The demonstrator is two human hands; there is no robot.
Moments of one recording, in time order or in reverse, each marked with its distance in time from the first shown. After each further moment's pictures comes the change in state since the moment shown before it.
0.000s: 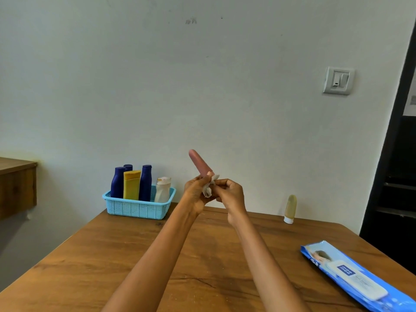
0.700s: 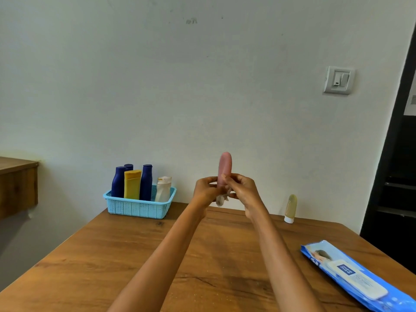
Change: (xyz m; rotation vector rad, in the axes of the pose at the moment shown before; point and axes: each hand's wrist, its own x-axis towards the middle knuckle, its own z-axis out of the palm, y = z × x) left_hand -0.008 -0.009 0.012 0.586 -0.066 0.136; right_hand 0.010 -0.016 -0.036 -0.057 -0.159 -0.049
